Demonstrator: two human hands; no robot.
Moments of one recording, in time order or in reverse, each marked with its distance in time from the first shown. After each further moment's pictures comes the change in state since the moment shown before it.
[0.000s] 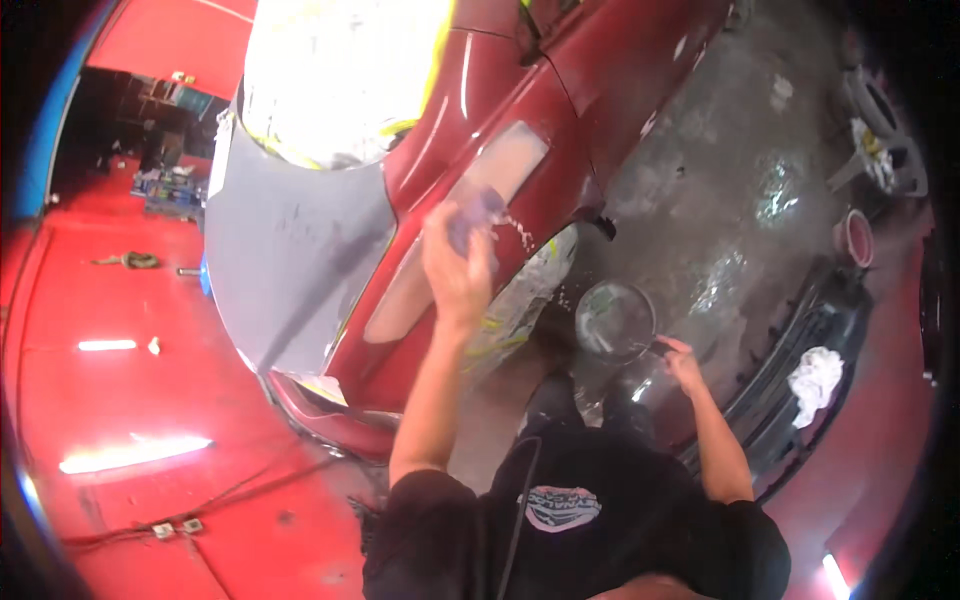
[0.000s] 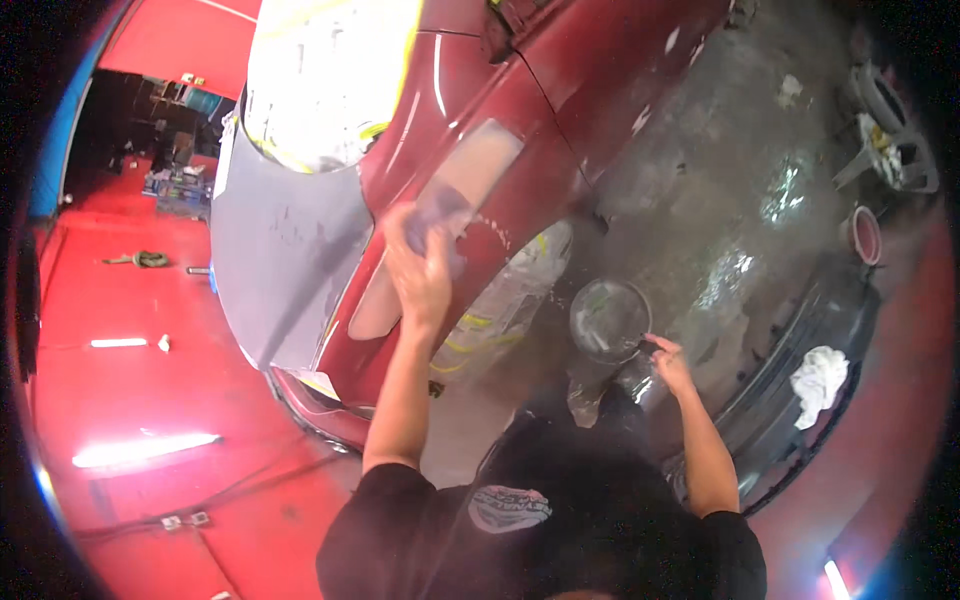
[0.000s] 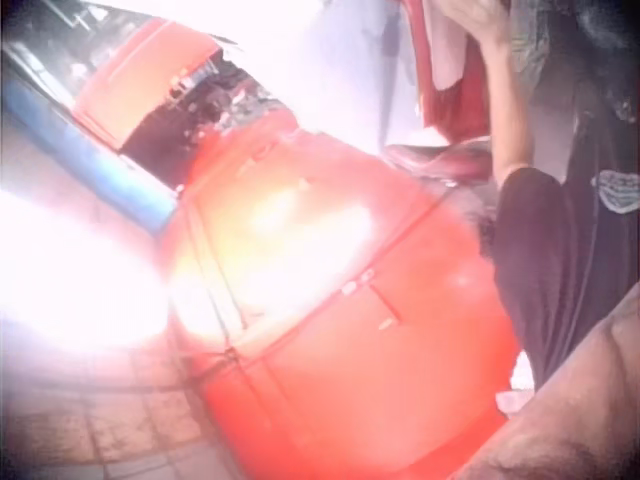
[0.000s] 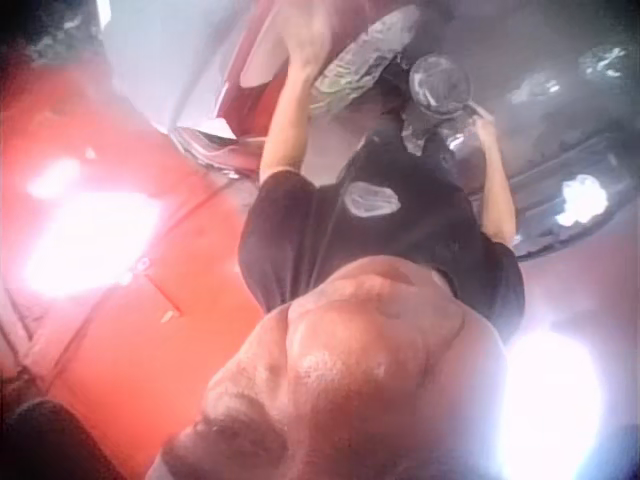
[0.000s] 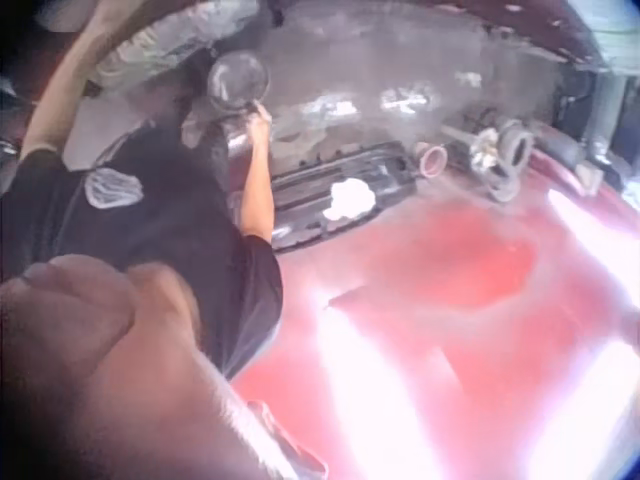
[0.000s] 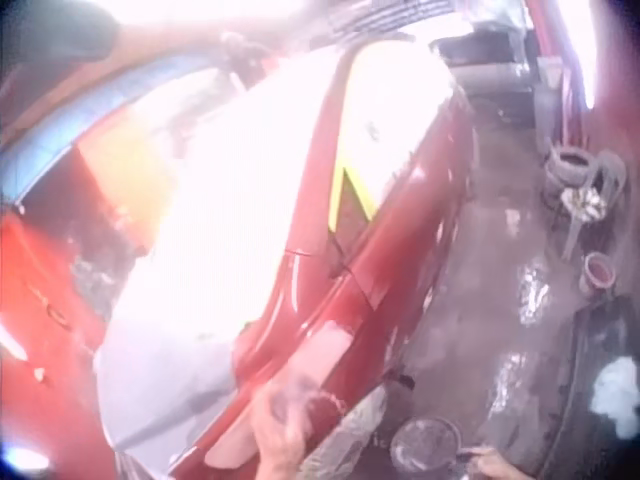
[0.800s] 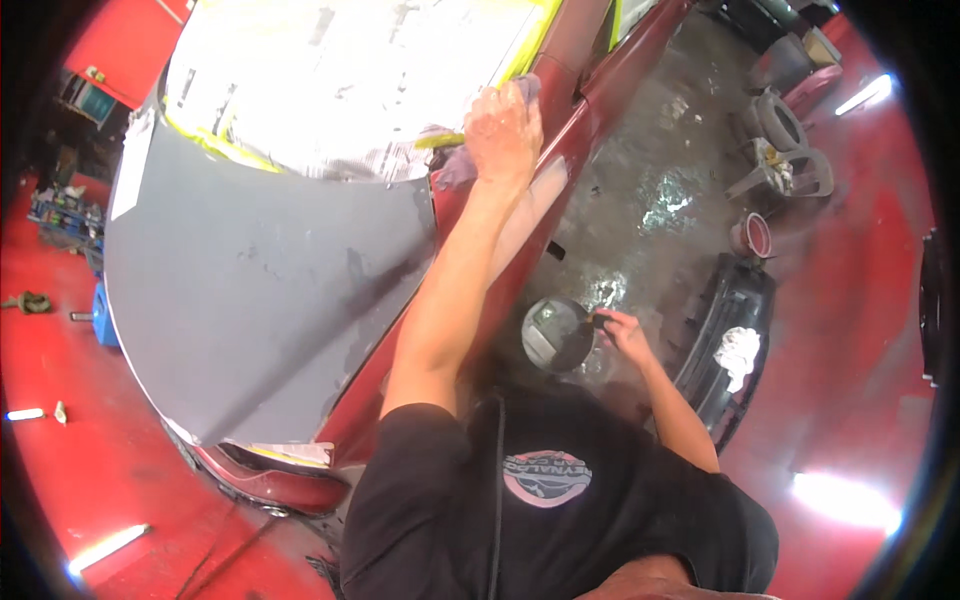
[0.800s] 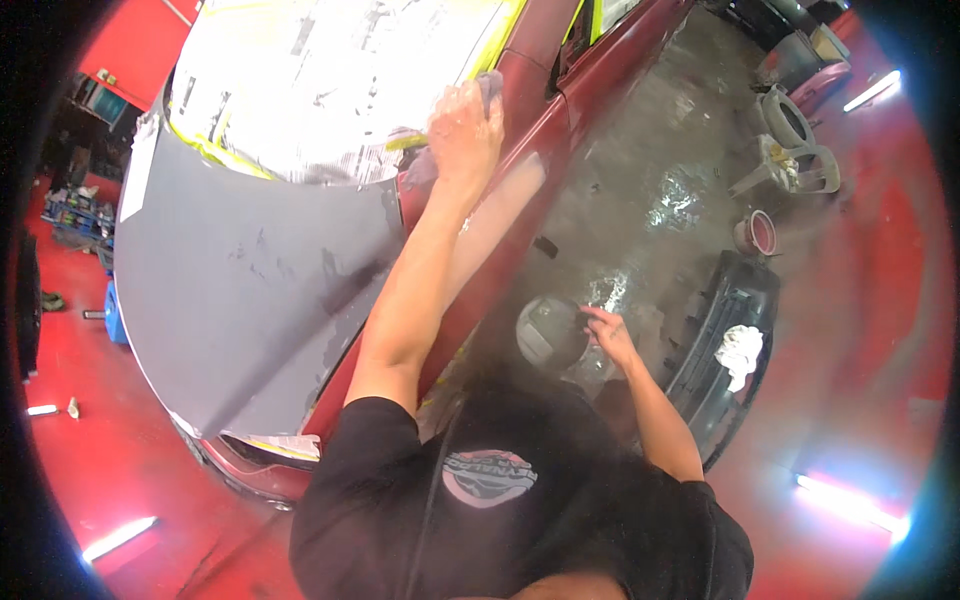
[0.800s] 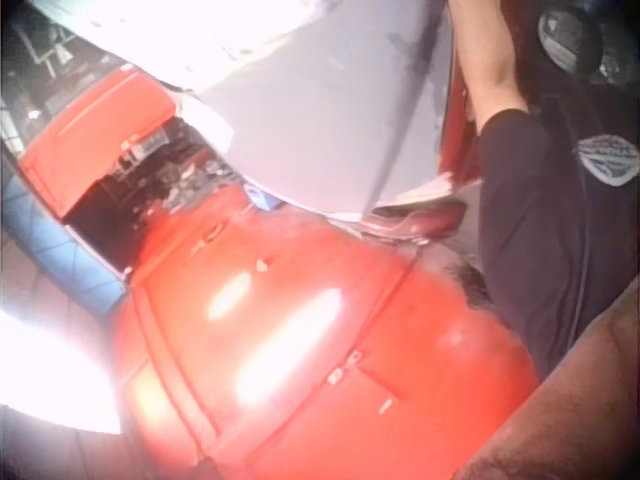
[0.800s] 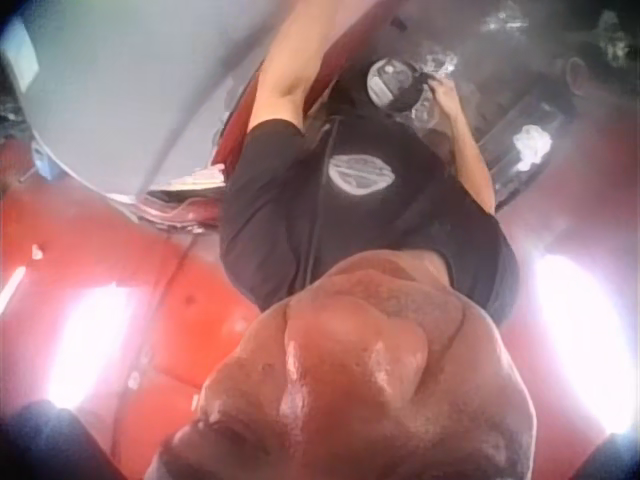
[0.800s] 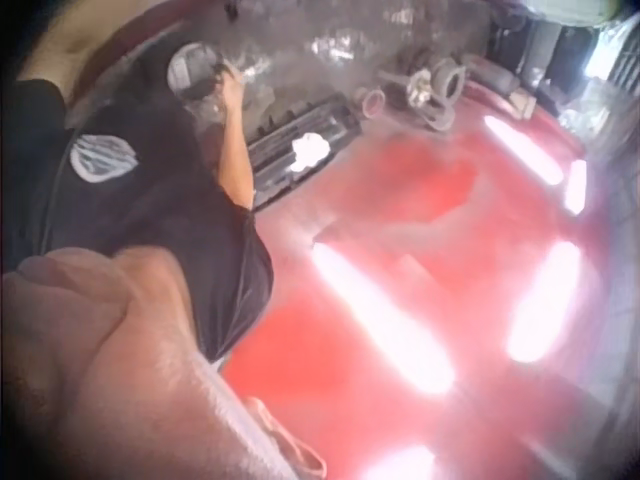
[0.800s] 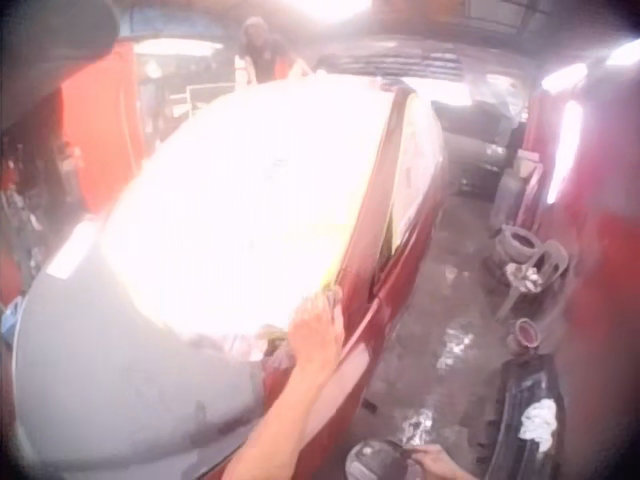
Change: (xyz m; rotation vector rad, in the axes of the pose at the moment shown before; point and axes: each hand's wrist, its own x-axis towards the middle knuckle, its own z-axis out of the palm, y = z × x) left_hand 0.208 -0.049 0.051 0.283 -0.022 0.301; right_hand -0.024 -0.167 0.115 -0.047 0.076 -0.169
